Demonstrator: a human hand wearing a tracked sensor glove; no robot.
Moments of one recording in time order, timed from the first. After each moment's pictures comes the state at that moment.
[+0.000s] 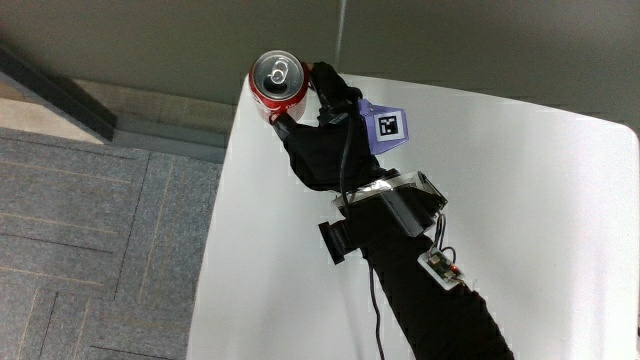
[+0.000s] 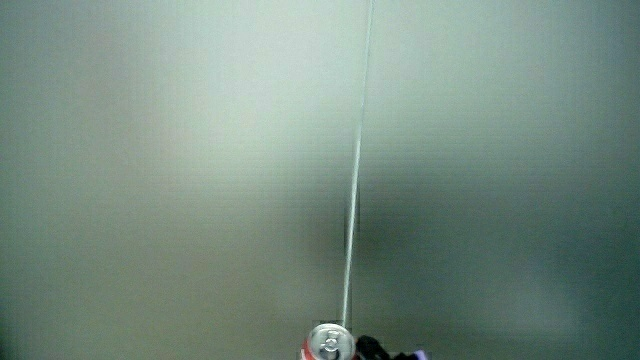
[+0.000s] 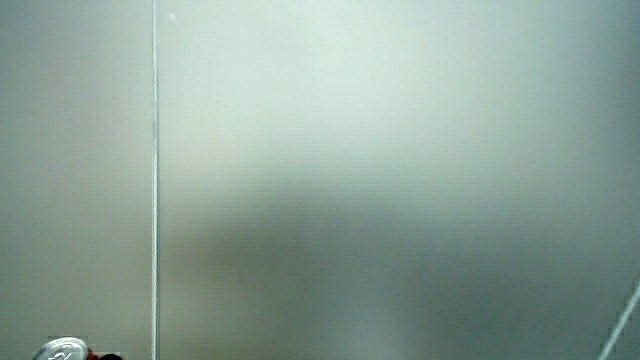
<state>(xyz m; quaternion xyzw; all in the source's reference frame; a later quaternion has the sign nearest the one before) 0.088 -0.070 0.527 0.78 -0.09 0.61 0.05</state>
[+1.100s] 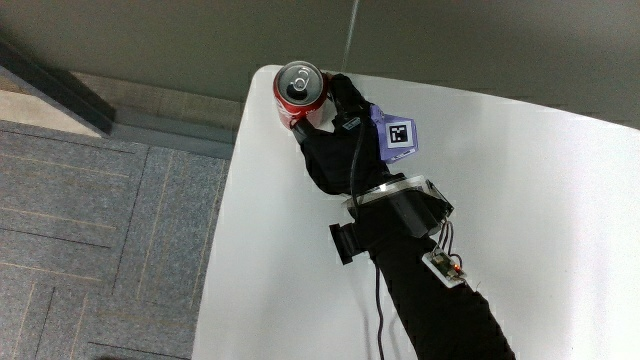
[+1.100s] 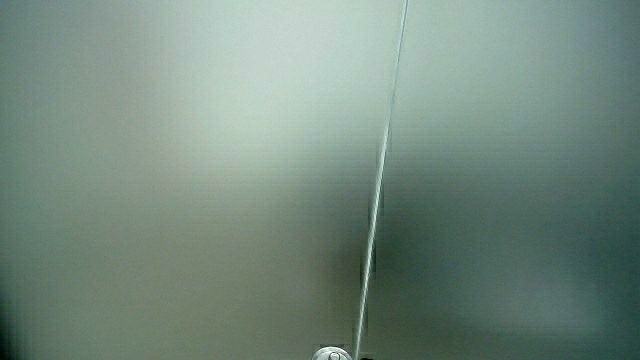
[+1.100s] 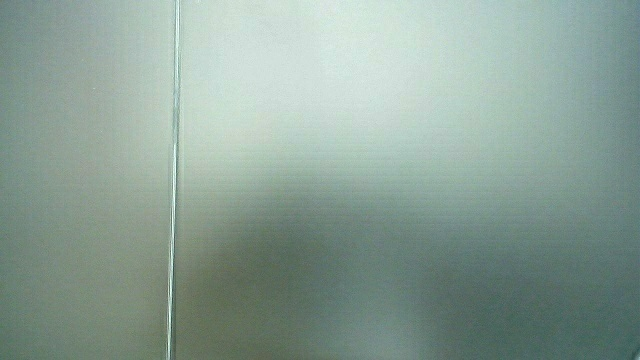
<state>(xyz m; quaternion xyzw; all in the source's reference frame) 0.105 -0.062 0.558 0.79 -0.03 0.60 0.08</state>
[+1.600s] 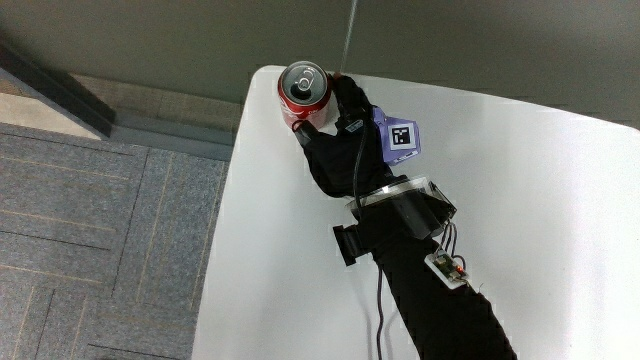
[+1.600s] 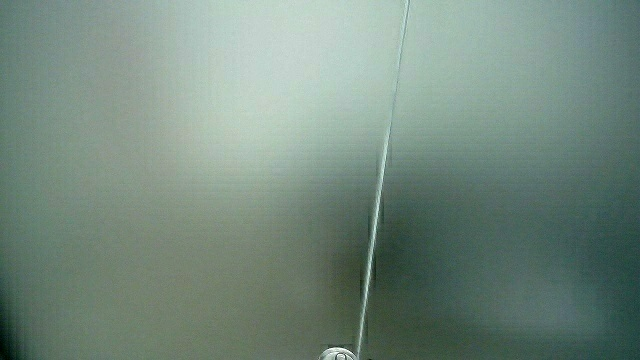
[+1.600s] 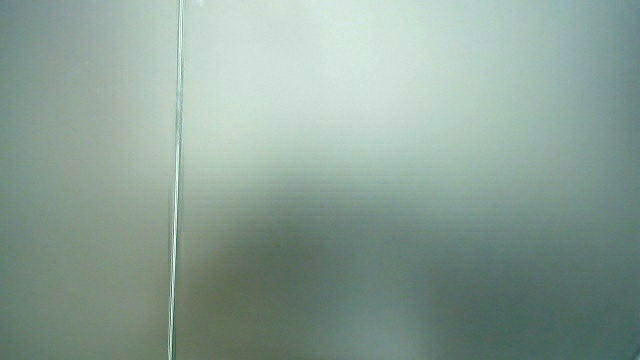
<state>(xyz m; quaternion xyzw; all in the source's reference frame) 0.109 -0.060 0.560 0.80 -0.03 0.60 0.09</state>
